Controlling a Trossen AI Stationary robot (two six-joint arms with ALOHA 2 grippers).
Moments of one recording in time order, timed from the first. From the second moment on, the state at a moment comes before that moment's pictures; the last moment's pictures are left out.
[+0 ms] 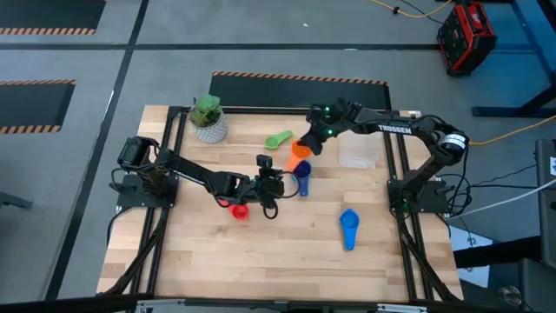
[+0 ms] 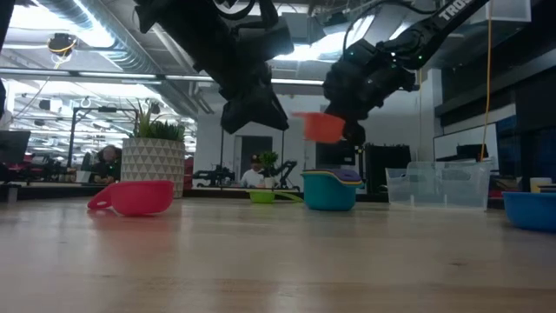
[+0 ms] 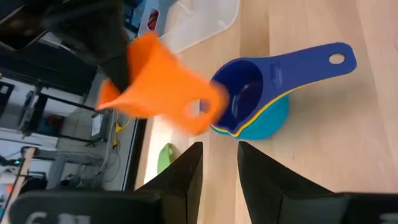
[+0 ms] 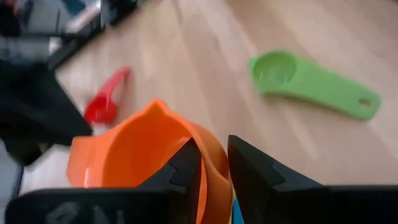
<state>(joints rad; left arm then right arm) -0.17 1.73 1.03 0.02 -0.77 0.37 -0.58 1.62 1.02 -0.20 -0.57 0.13</state>
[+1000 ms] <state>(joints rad) -0.17 1.73 1.03 0.02 -0.76 0.32 -0.50 1.68 1.02 -0.33 -0.57 -0.27</state>
